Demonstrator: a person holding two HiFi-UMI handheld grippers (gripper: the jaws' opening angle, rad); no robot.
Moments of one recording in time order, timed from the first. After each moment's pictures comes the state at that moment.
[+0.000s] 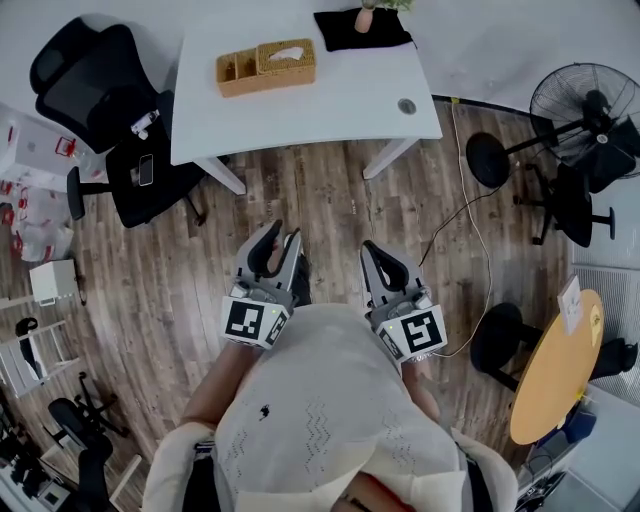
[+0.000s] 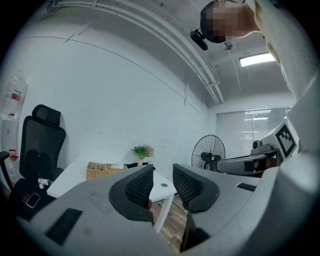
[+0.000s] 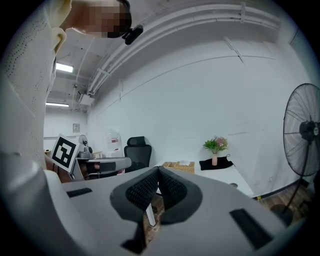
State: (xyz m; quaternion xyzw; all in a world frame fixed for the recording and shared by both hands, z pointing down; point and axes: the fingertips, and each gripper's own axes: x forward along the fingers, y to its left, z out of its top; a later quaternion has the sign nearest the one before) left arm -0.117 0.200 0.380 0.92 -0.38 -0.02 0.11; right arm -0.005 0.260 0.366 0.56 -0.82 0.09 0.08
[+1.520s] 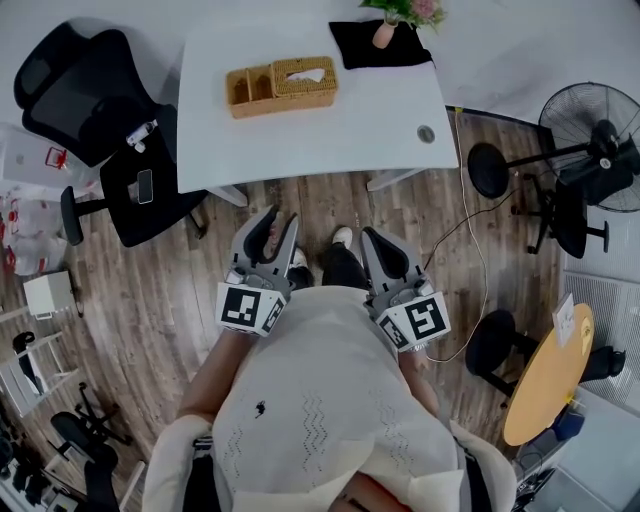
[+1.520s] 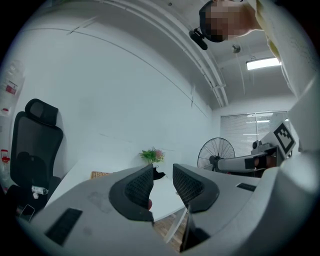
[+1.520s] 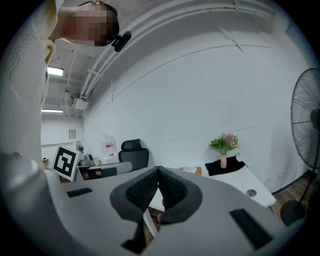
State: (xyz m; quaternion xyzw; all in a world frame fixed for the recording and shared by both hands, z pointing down) left arm -0.152 0.051 0.385 0.92 -0.37 -0.04 0.11; right arm -0.038 0.113 0.367 0.56 -0.82 0.12 0.05
